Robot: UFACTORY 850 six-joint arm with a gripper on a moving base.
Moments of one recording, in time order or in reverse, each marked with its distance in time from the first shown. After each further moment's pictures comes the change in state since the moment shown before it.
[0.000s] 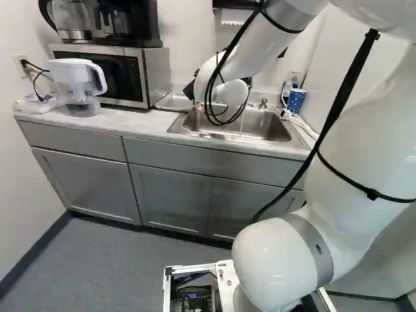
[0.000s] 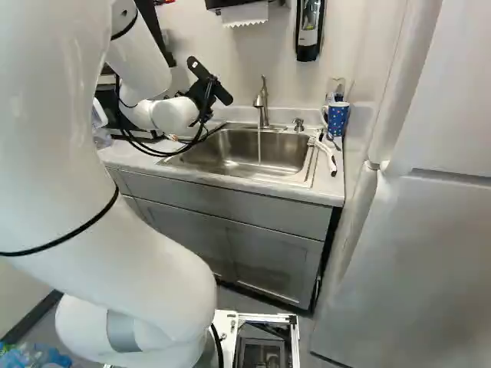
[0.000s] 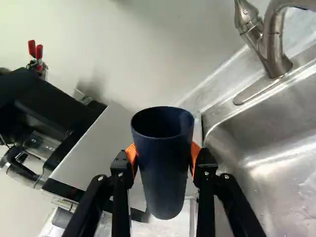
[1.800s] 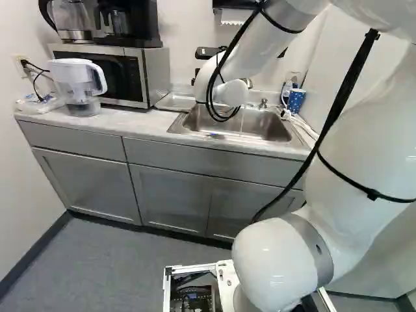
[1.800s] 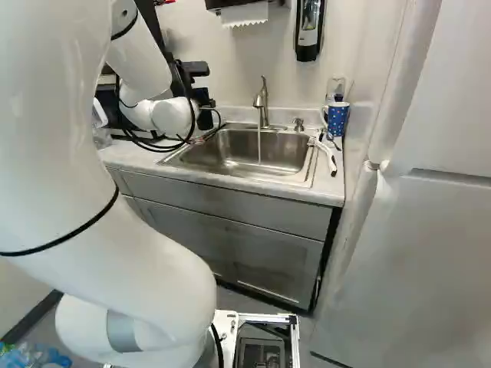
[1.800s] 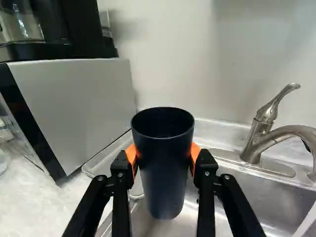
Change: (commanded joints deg) arm 0.0 0.0 0.0 0.0 0.0 -52.3
